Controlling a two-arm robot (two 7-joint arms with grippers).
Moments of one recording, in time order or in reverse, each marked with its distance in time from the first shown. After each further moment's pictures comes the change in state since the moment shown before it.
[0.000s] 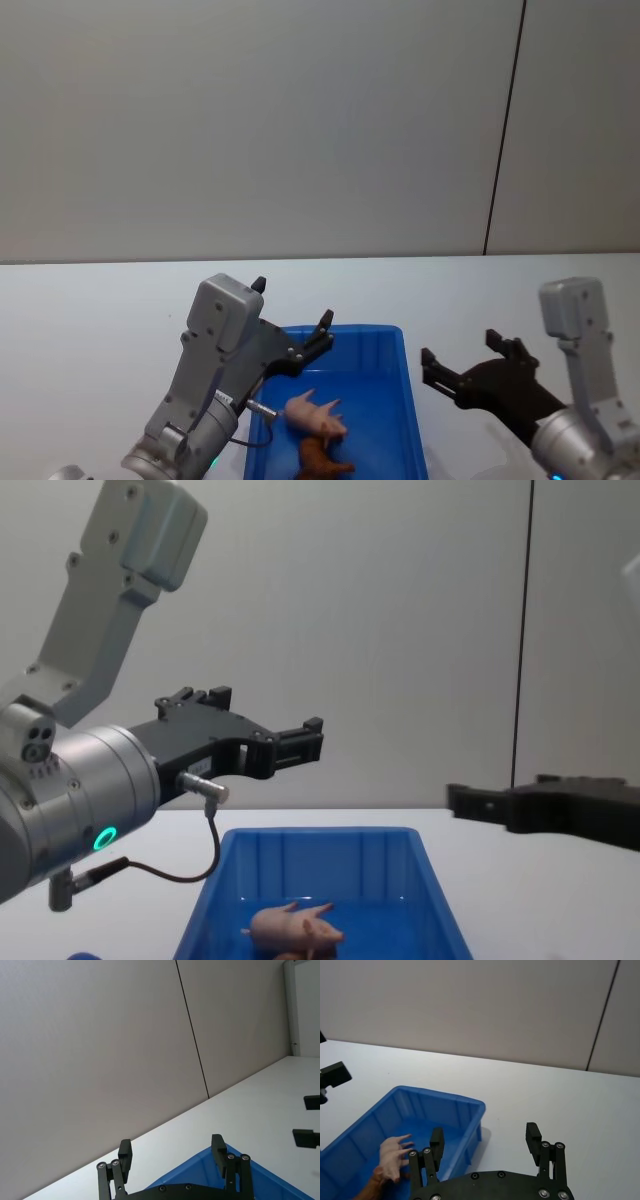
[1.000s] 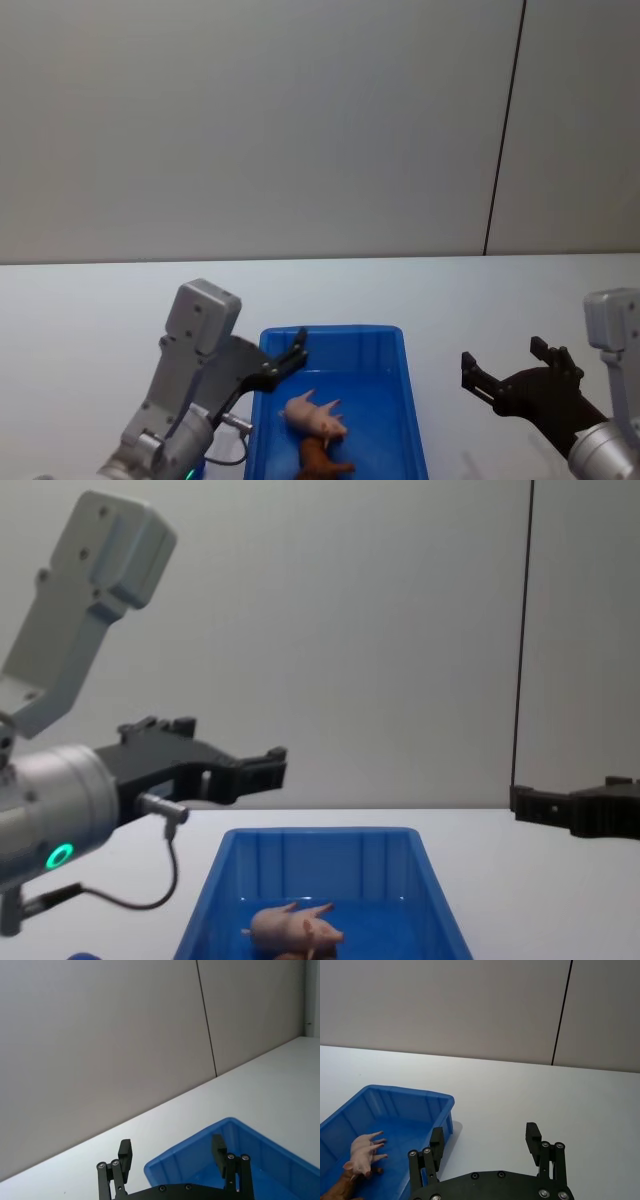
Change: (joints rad) left arm 0.036 0.038 -0.025 -0.045 -0.044 0.099 0.026; right arm -0.072 0.047 0.029 -0.080 0.023 0.000 -0.094
